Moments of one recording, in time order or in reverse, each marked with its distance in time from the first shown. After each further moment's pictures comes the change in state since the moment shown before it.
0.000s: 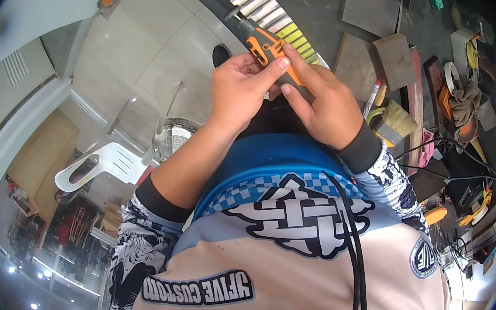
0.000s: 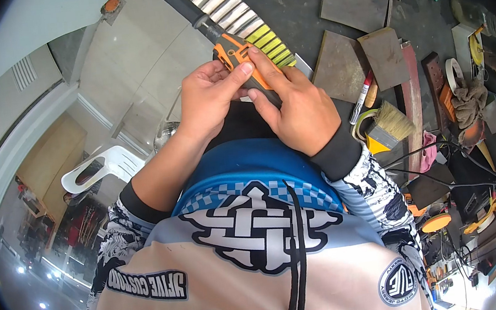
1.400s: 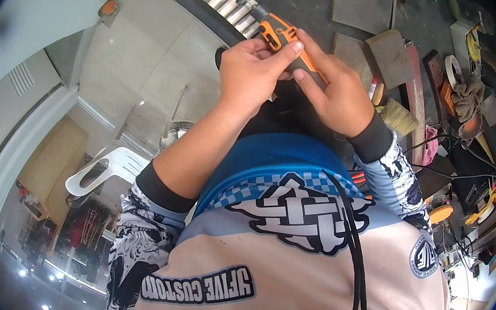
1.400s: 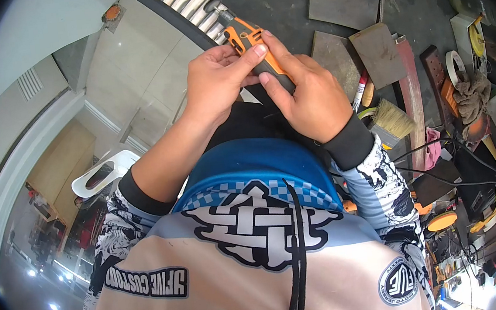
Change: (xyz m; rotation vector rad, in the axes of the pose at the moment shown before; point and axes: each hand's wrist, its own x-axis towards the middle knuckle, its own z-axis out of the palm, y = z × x) left_hand 0.027 0.020 0.037 0.104 -0.003 0.009; right_hand 0.013 0.022 -0.025 0.118 0.087 0.023
